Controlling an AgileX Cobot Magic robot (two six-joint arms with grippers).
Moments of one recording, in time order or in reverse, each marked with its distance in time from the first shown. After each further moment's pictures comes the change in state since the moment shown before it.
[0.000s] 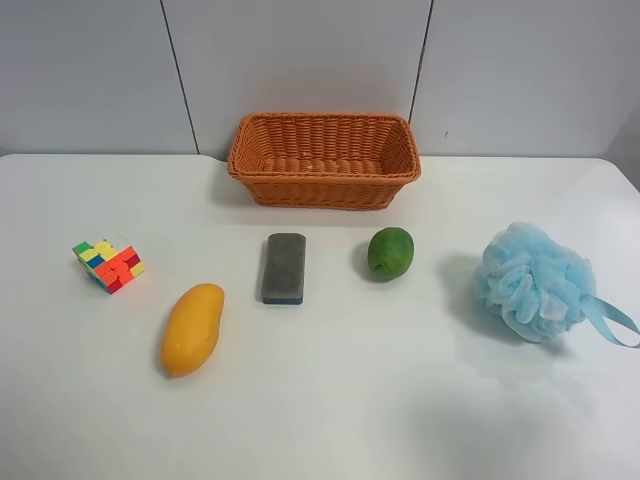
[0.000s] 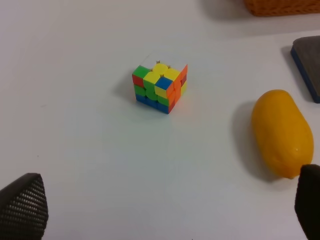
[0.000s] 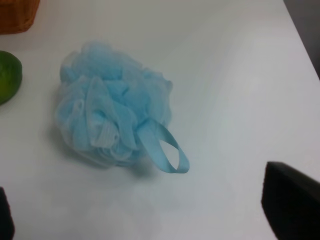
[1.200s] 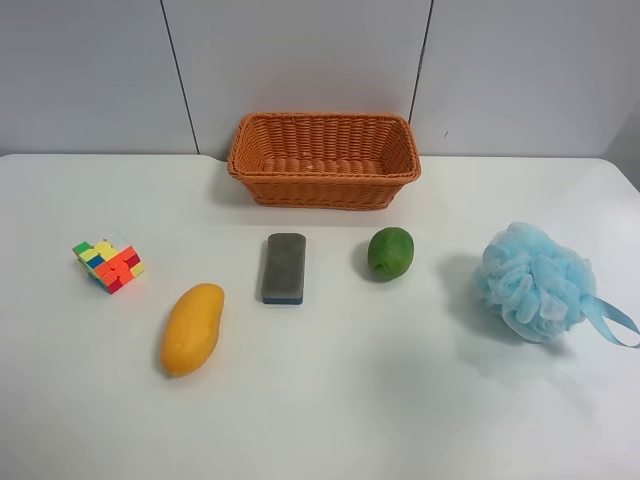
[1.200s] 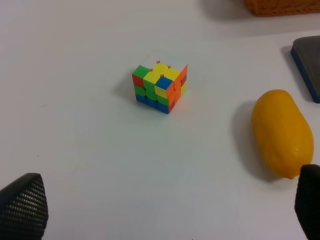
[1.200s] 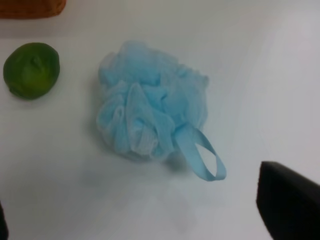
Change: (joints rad) left arm 0.000 0.000 0.000 0.000 0.000 0.000; right arm 0.000 0.419 -0.212 0.115 -0.004 -0.015
